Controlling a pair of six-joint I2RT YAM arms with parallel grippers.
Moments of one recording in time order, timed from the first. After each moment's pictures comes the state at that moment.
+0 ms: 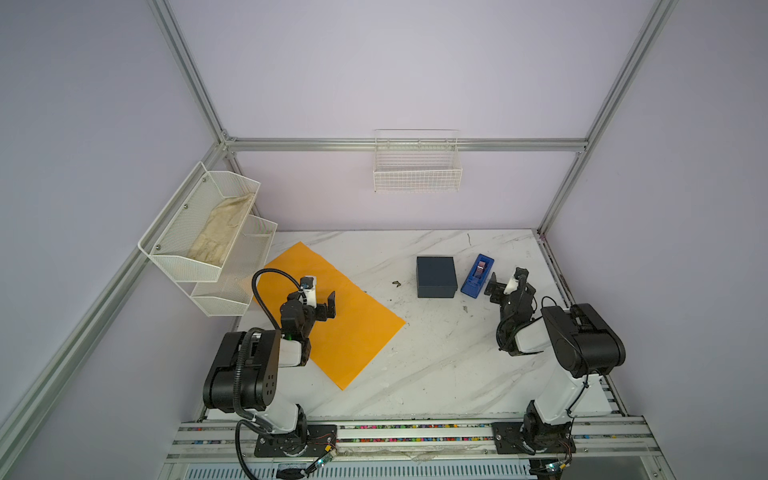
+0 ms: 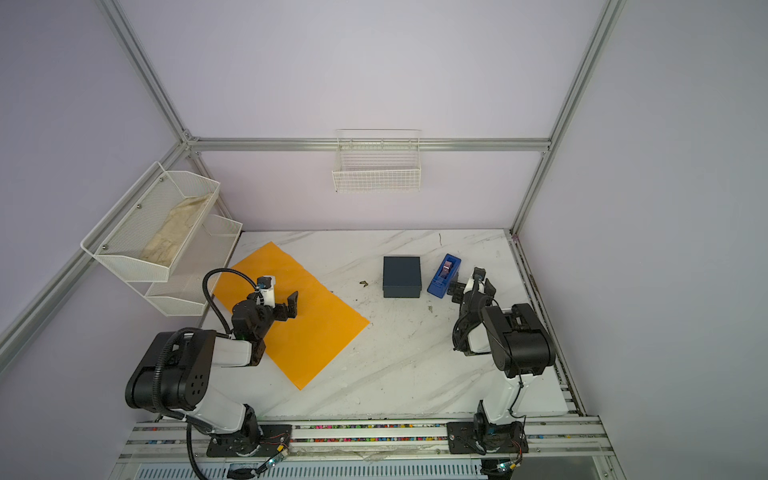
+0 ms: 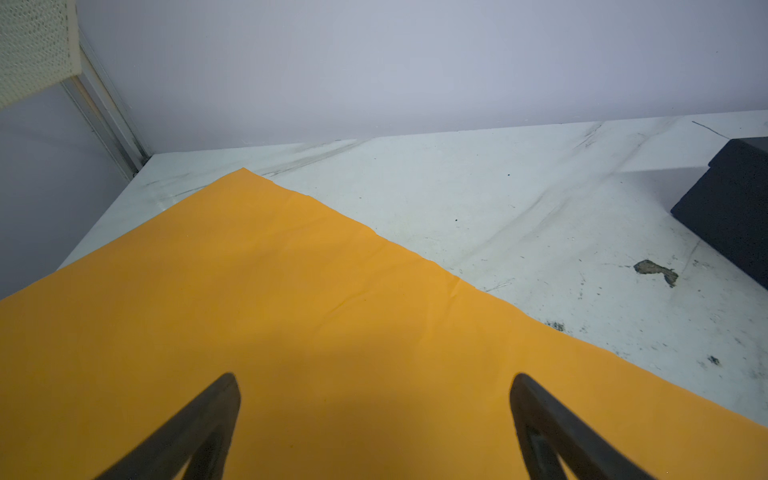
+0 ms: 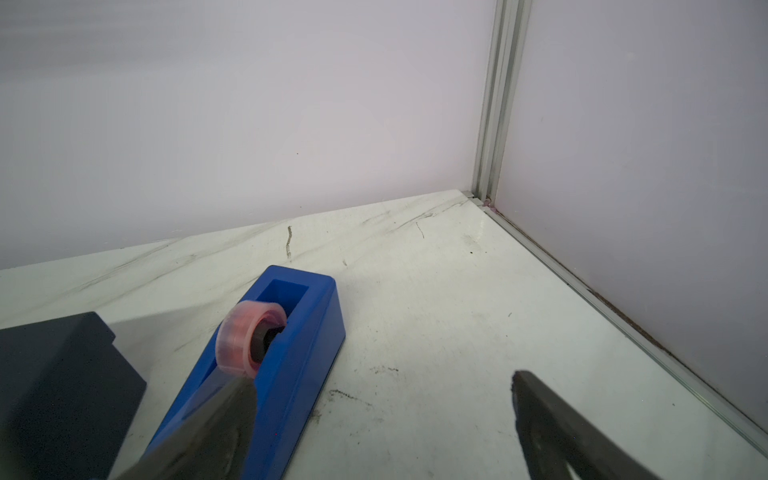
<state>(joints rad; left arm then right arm) 0.05 1.58 0.37 0.94 0.12 0.06 0.11 1.79 0.45 1.24 0.34 0.09</state>
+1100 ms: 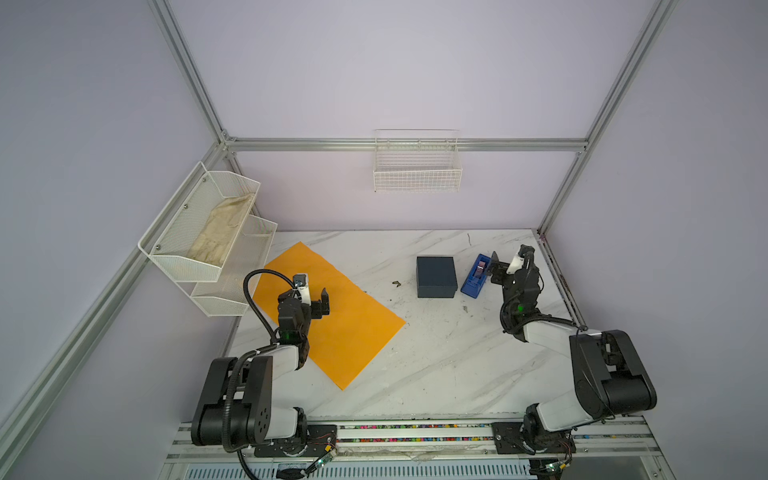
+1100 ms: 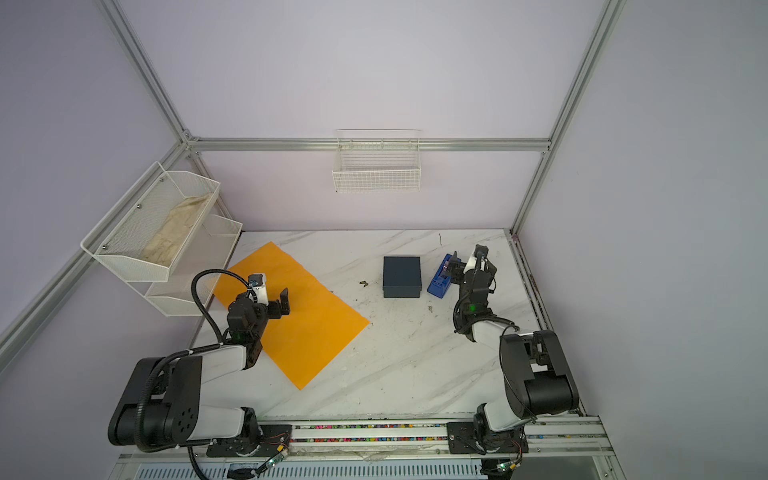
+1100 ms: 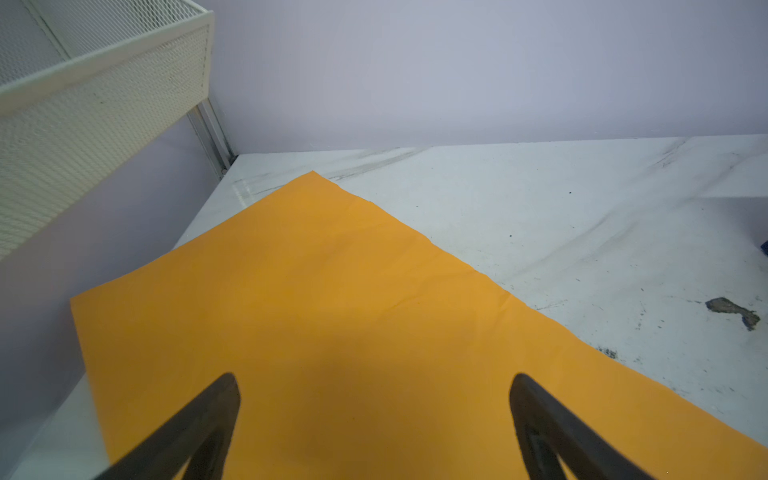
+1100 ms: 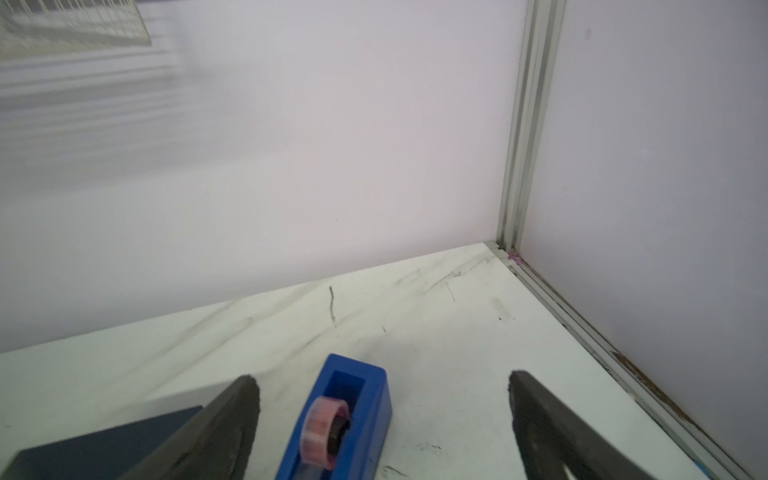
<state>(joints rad) 0.01 1.34 0.39 0.68 -0.11 0.03 0.17 1.47 0.67 0.73 0.29 0.17</state>
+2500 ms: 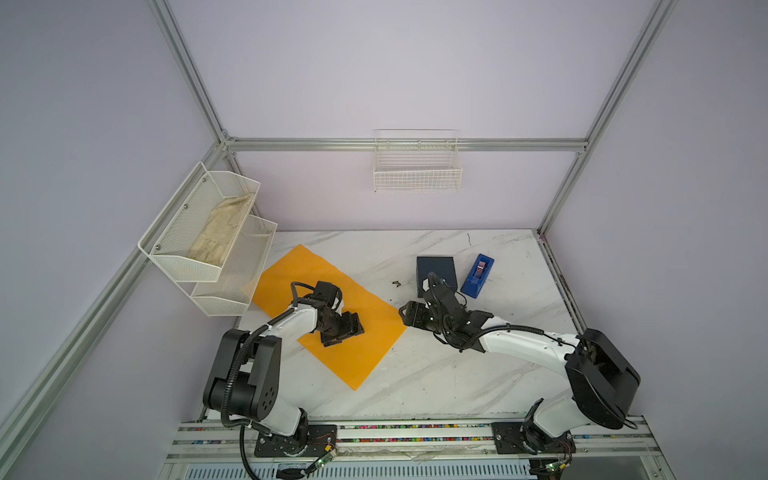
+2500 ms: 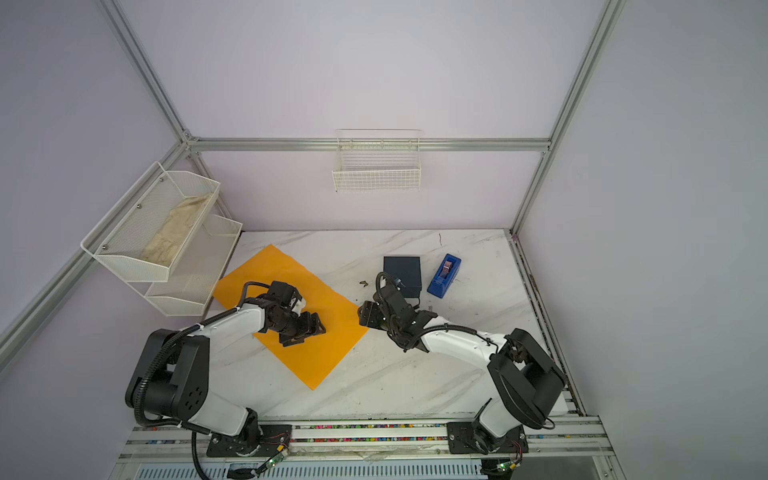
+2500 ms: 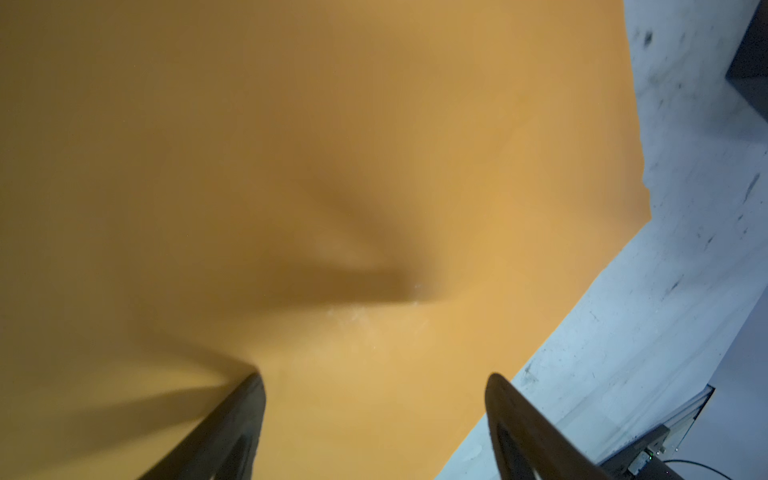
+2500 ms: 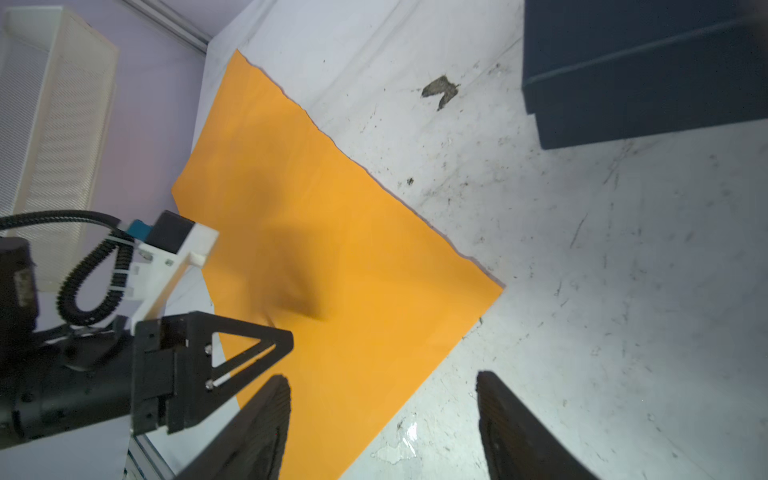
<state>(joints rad) -0.24 1.54 0.83 -0.58 0.35 -0.48 0.83 1.50 0.90 -0.06 0.06 0.91</state>
